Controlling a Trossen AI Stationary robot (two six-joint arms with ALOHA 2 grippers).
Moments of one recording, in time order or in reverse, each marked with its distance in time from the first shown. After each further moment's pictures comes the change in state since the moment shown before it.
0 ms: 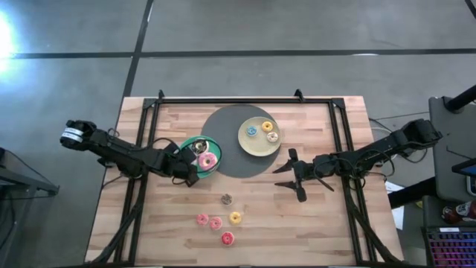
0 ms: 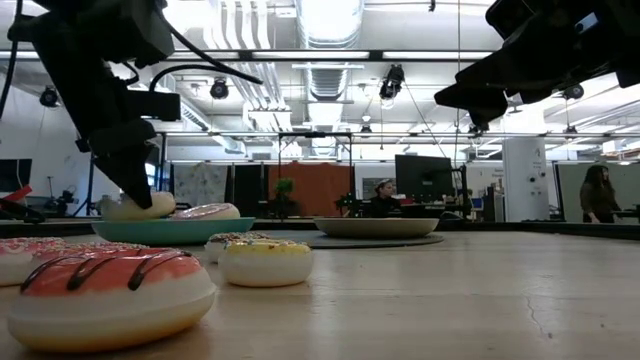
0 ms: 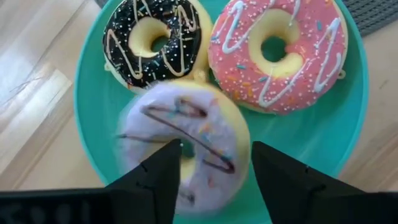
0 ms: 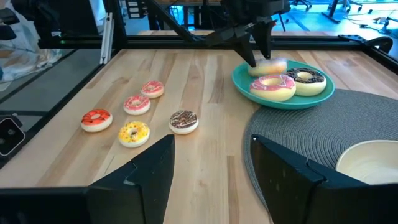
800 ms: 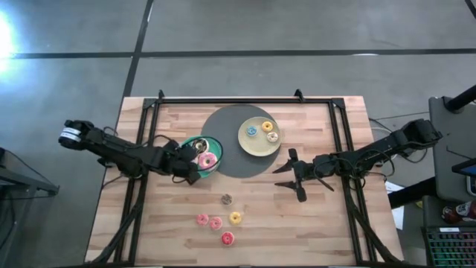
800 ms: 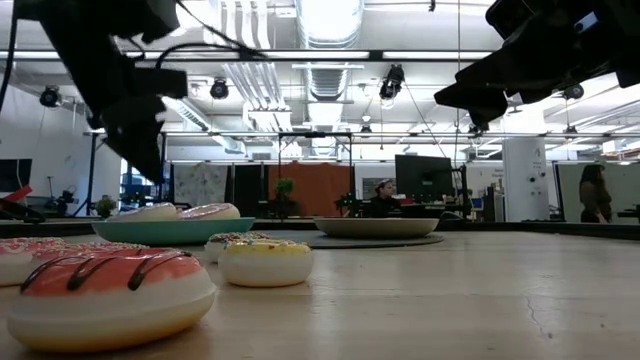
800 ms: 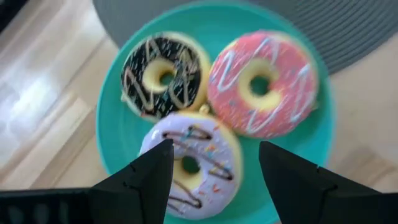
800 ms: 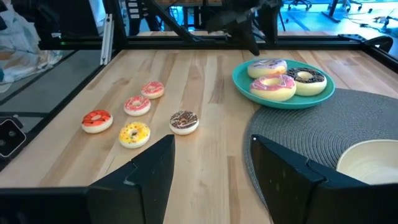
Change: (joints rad) left arm -0.008 -0.027 0.094 -0.080 -0.047 0.025; right arm 0.000 0.000 0.000 0.001 0.000 0.006
